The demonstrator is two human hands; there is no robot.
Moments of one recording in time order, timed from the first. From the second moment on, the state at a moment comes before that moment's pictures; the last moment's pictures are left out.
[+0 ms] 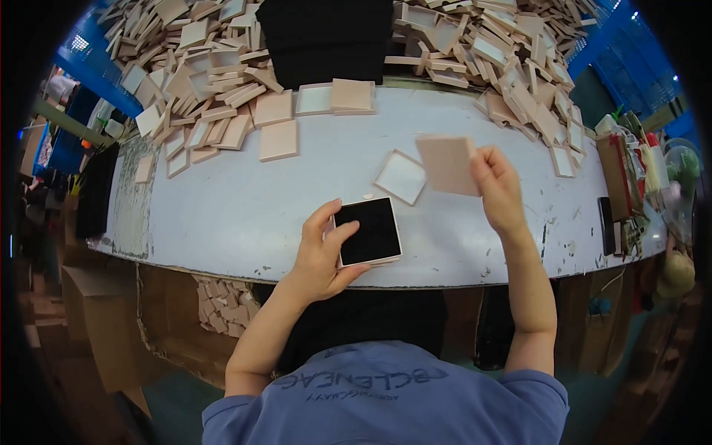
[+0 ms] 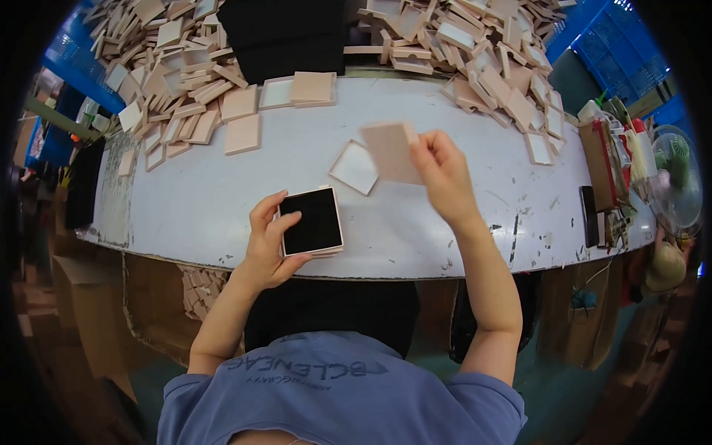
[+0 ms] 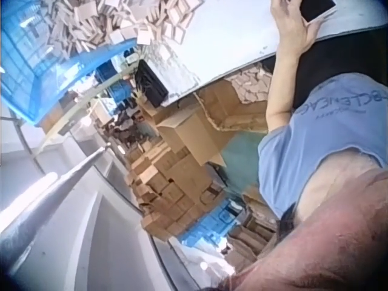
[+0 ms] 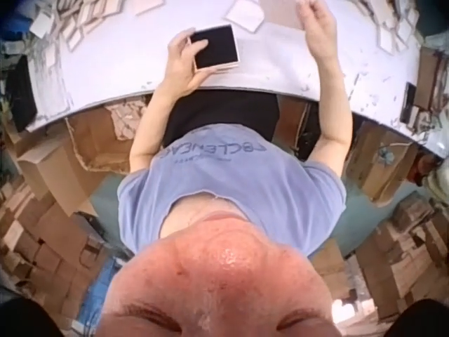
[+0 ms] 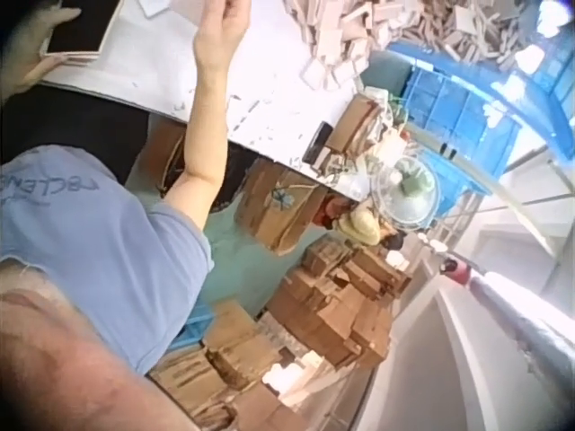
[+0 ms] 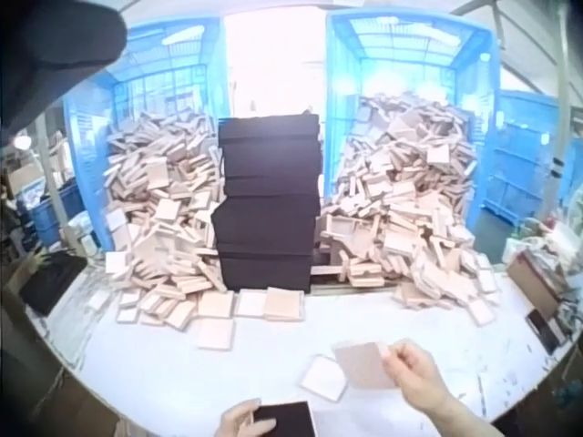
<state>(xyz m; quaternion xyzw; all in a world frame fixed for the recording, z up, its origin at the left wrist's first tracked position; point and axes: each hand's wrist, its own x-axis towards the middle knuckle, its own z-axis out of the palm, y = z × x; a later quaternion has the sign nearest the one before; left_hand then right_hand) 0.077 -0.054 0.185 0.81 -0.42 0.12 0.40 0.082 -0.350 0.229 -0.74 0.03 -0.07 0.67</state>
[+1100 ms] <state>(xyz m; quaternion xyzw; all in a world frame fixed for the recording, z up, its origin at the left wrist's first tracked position) 0.099 -0.048 0.161 0.77 -0.48 0.04 0.42 0.072 -0.244 0.193 -0.85 -0.21 -0.14 0.46</state>
